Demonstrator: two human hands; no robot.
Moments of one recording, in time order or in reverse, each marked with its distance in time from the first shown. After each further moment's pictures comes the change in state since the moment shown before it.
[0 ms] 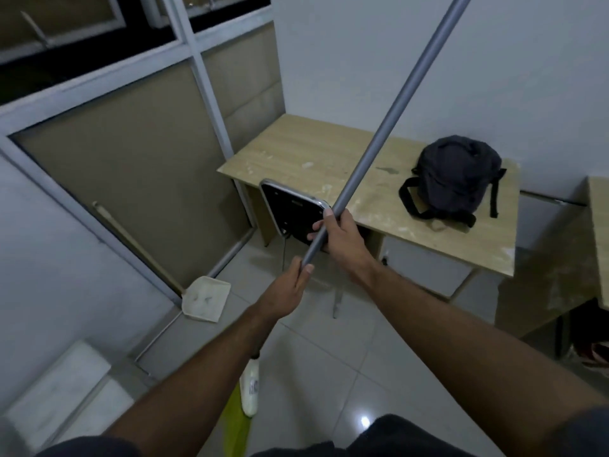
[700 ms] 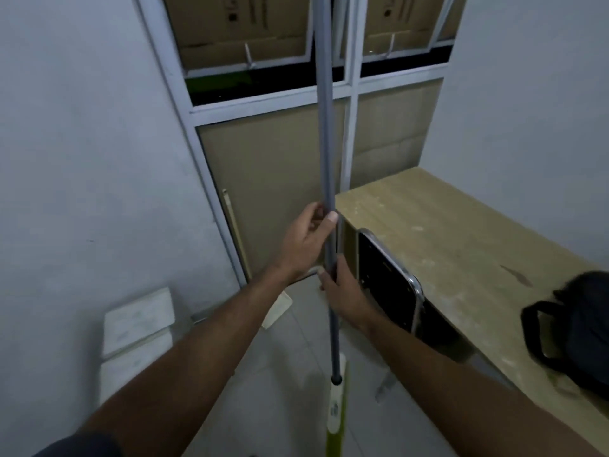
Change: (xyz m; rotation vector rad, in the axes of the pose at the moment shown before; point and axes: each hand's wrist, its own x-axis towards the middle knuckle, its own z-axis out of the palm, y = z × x) left_hand 0.044 0.056 -0.173 -0.366 0.708 0.021; right_hand 0.074 0.006 0.107 -0.485 -0.596 -0.200
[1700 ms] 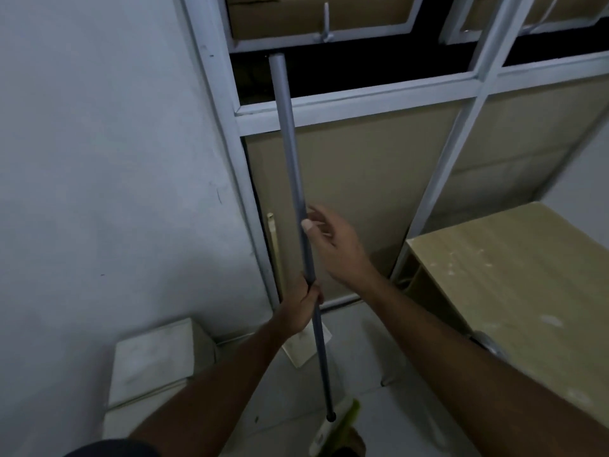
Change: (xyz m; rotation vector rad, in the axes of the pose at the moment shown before) left_hand 0.222 -0.308 -0.159 0.152 -0.006 -0.466; right_hand 0.387 -0.127 0.142 0.140 -0.228 -0.303
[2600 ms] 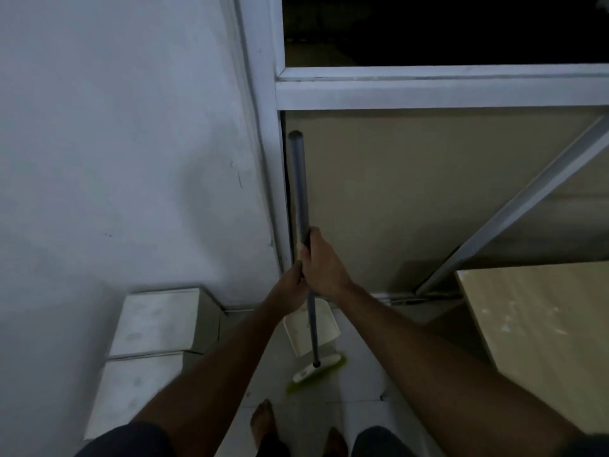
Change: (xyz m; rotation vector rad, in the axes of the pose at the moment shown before) left_hand 0.105 -0.044 -0.044 -0.079 0.094 -0.244; right_hand 0.116 0.112 0.079 -0.466 -0.268 0.136
